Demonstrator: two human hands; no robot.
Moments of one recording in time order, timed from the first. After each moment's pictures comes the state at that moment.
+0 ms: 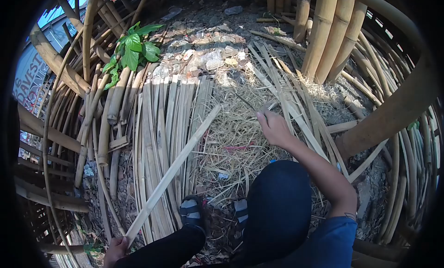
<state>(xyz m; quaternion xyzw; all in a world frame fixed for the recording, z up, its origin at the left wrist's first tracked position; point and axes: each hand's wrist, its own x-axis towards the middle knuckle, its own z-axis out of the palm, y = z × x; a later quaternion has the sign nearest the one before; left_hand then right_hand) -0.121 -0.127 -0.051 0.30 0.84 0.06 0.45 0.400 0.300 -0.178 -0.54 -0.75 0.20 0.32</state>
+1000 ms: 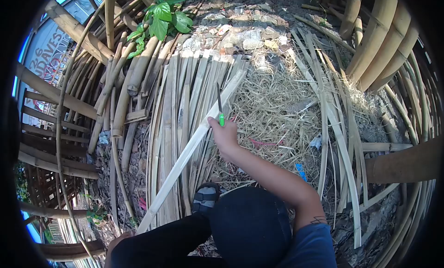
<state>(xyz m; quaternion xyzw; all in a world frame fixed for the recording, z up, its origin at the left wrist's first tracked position) -0.185 -0.248 -0.133 0.17 0.81 0.10 0.55 0.149 0.280 -0.247 -0.45 -0.33 0.70 0.43</state>
